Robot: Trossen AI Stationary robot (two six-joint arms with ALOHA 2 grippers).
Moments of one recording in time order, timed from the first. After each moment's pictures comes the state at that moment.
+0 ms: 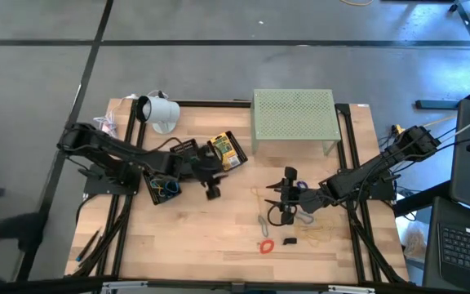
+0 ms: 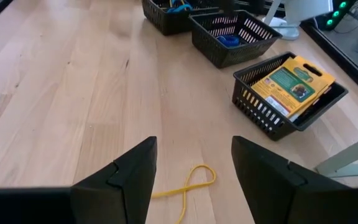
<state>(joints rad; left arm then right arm) -0.15 1.45 0.88 -0.14 -0.42 -0.22 0.50 1.36 0.56 0.20 0.58 0.18</state>
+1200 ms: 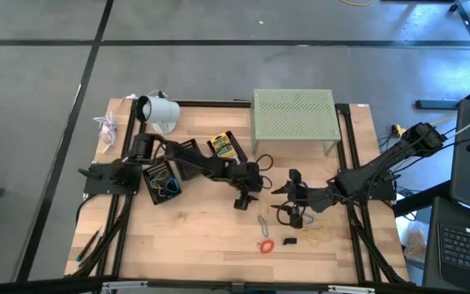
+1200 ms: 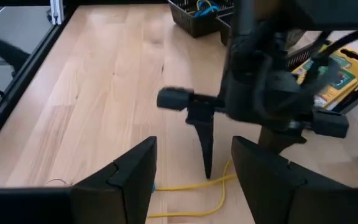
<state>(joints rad) -0.02 2.15 1.33 -0.01 0.13 0.19 0.54 1.23 0.56 0.10 0.48 0.31</state>
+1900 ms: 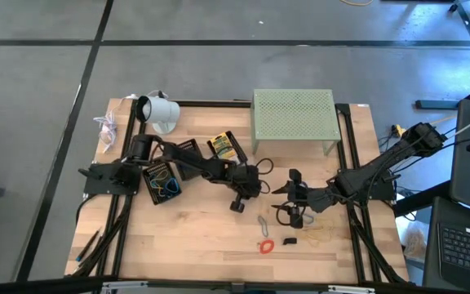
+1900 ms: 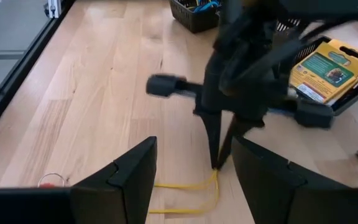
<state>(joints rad) -0.05 2.13 1.33 -0.08 0.12 0.27 0.54 1.23 0.56 0.08 0.48 0.31</state>
